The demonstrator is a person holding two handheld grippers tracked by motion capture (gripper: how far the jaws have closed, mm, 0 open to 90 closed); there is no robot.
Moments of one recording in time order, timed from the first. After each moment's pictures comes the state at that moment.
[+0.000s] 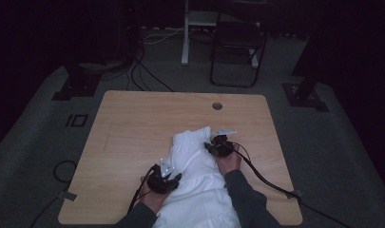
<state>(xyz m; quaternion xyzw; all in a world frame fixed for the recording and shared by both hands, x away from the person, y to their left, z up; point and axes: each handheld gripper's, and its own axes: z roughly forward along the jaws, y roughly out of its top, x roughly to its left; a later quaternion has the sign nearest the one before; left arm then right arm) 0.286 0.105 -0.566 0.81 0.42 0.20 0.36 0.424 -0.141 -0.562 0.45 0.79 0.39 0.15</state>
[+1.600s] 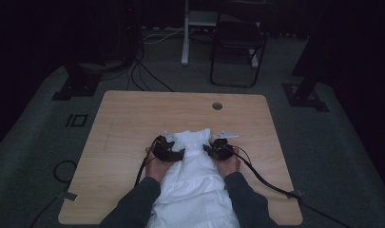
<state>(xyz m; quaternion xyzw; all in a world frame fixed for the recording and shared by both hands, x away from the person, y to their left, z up) 0.404 0.097 -0.559 0.80 0.44 0.20 0.34 0.415 -0.143 -0.567 0.45 0.77 0.42 0.14</state>
